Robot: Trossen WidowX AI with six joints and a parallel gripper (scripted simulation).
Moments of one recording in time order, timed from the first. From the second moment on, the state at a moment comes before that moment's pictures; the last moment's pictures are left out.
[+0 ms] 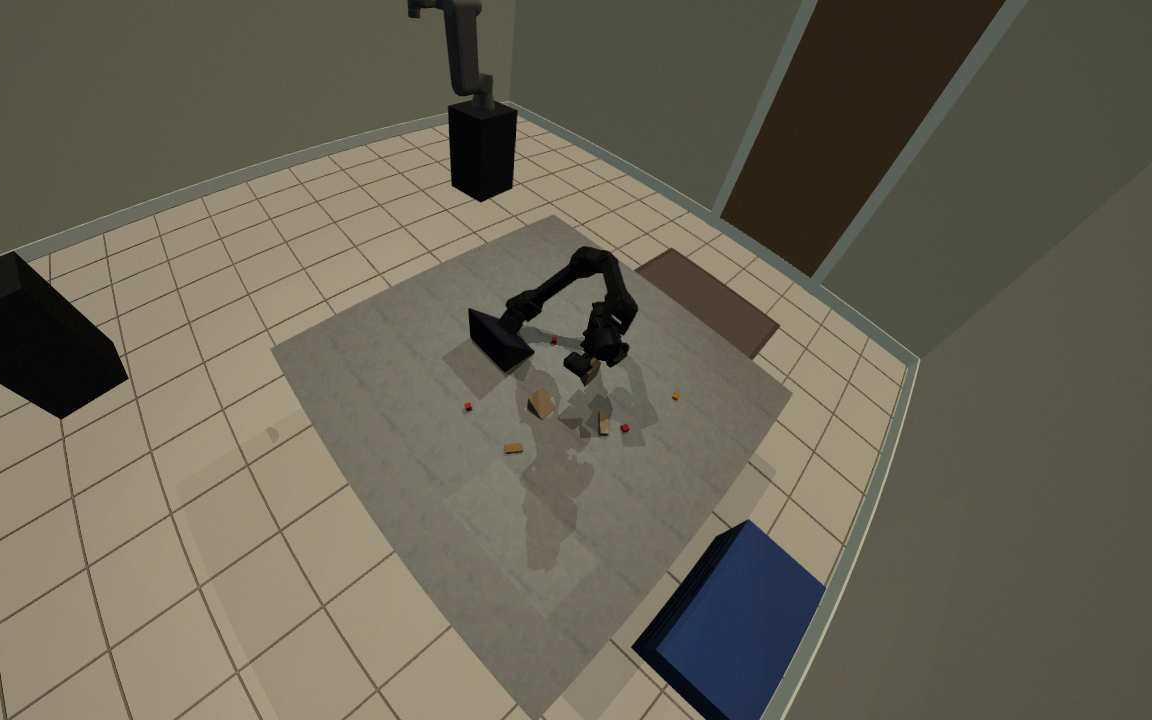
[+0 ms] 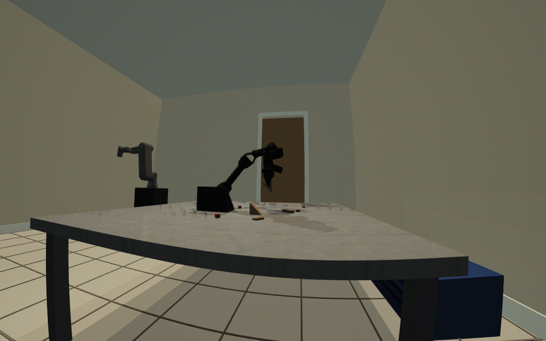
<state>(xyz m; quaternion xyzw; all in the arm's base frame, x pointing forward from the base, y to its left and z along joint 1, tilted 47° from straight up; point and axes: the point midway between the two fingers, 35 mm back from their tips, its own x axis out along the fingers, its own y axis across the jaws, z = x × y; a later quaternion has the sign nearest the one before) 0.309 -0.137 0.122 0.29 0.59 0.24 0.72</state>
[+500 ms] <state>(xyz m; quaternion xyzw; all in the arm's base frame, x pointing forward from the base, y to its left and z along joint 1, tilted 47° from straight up) 0.312 -0.195 0.080 0.29 0.59 0.23 0.72</state>
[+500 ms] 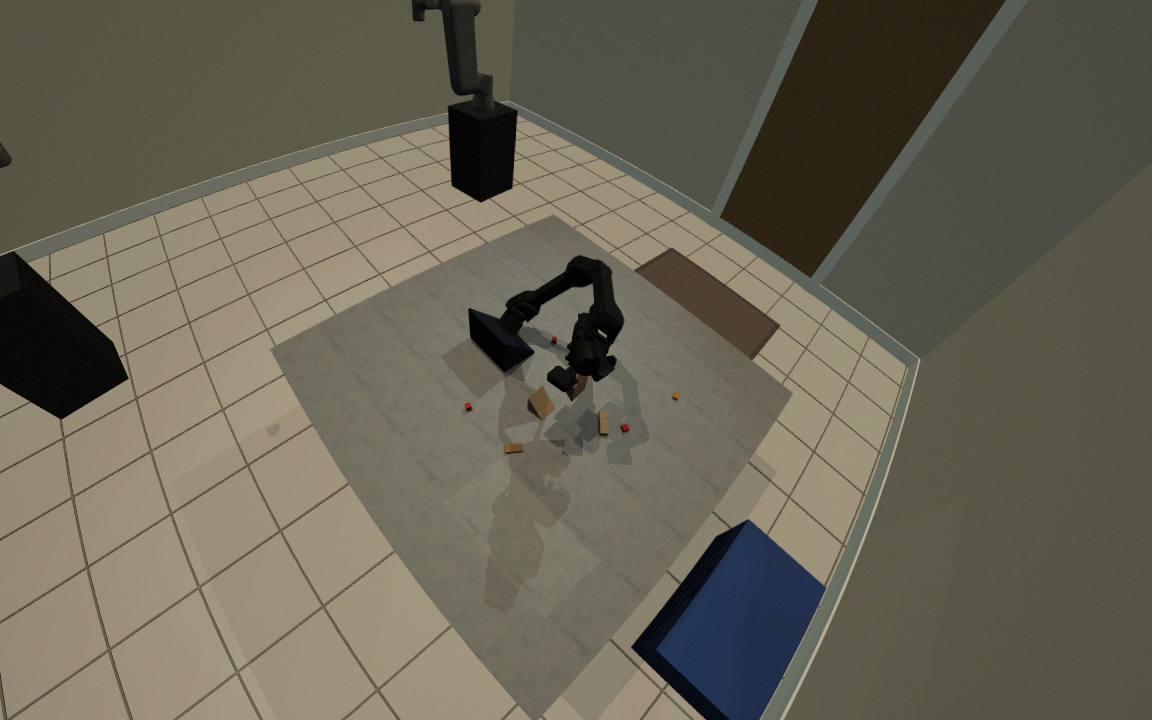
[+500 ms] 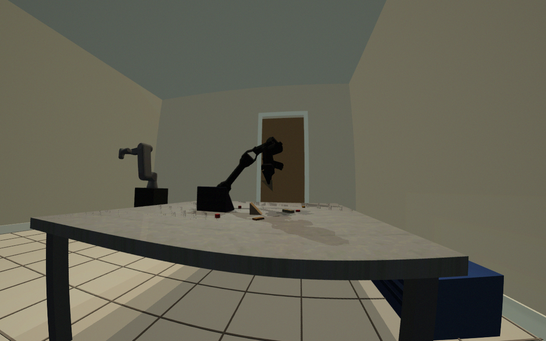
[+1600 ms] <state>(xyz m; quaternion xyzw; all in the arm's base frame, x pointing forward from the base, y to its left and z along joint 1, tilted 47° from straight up) 0.297 -0.178 0.001 0.29 0.60 0.26 0.70</state>
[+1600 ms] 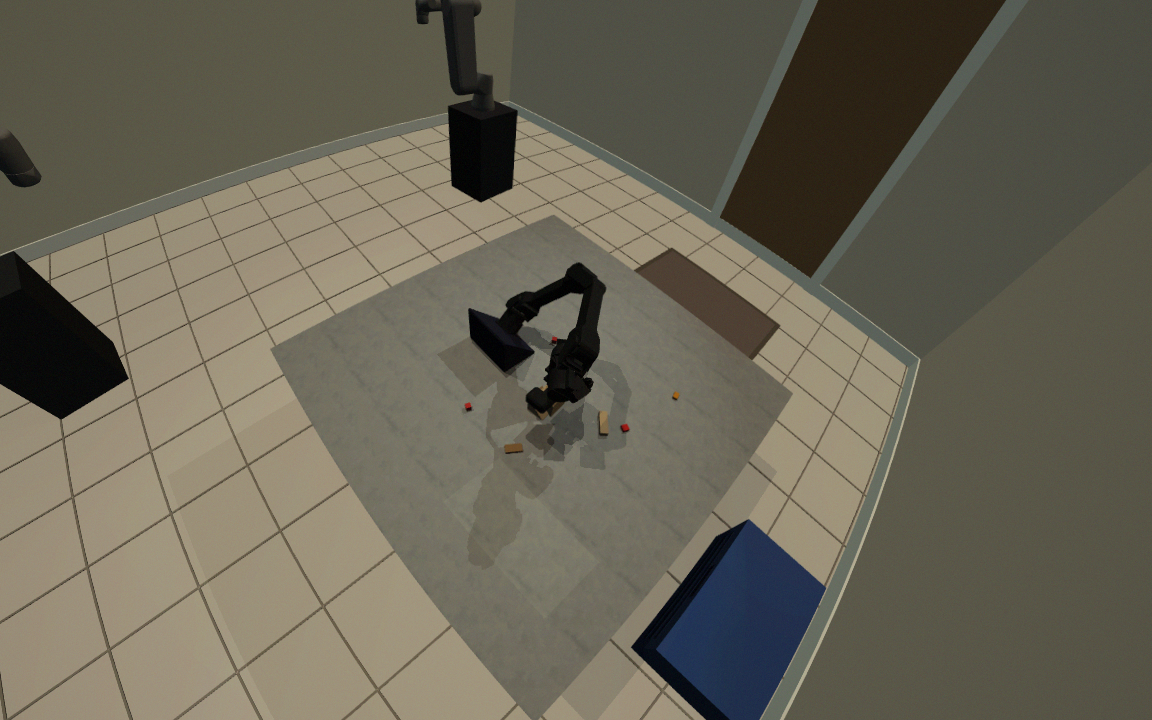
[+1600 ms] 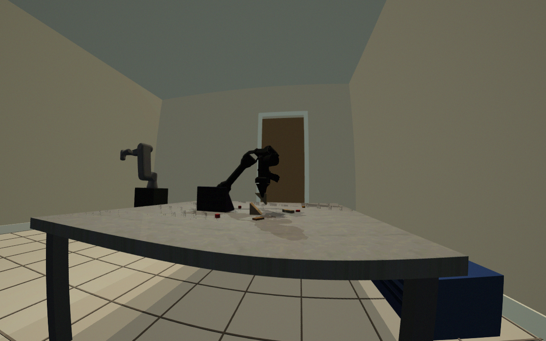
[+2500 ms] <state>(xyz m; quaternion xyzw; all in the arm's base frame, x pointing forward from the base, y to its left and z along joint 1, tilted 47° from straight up) 0.287 -0.158 -0.021 0.29 0.60 0.26 0.70</state>
